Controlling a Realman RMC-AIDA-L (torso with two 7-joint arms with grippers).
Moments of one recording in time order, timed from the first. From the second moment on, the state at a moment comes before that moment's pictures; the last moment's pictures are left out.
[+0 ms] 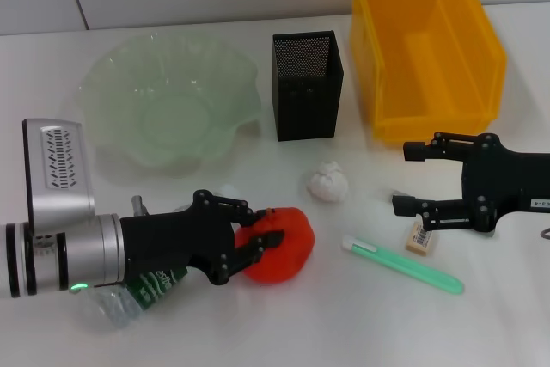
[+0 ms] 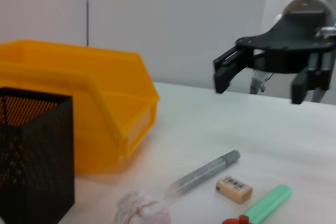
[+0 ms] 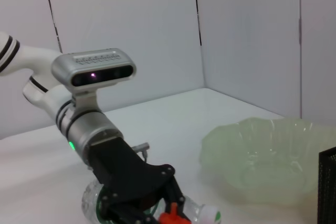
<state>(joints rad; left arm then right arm) -0.70 -2.08 0.53 0.14 2.19 1.40 -0.82 0.33 2.08 -0.73 -0.90 -1.93 -1.72 1.32</state>
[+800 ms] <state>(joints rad) -0.65 -2.07 0.53 0.26 1.76 1.62 -0.81 0.34 2.08 -0.74 -0.88 -1.93 -1.70 1.31</state>
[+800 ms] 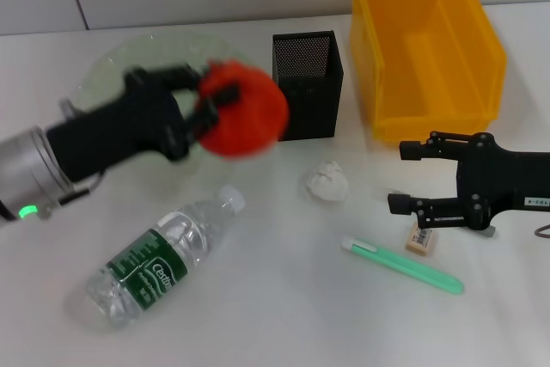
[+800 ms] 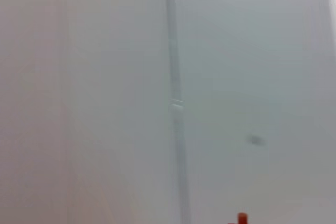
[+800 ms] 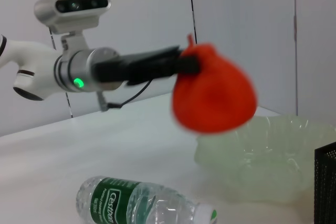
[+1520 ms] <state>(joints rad) -0.75 -2.08 0.55 0.19 1.60 1.13 -0.72 0.33 2.08 -0.73 -0.85 -1.93 -1.70 1.31</state>
